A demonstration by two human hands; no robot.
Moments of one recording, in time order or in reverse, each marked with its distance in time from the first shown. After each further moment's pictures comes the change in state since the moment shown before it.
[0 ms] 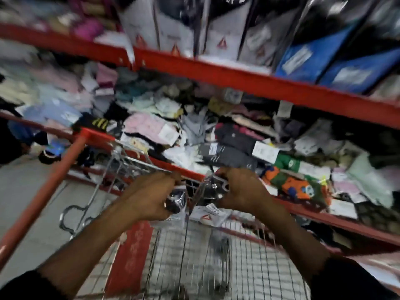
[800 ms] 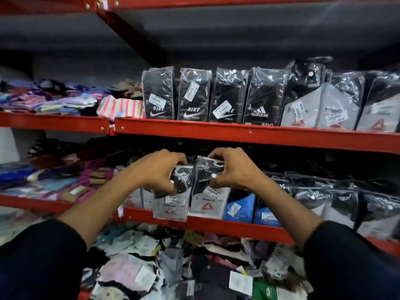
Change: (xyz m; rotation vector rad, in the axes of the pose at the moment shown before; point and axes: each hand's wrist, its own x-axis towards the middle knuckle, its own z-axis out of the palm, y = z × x) left_hand 0.034 0.056 -0.372 0.167 0.518 0.197; right_hand 0.005 -0.080 -0.351 -0.045 0.635 -0.126
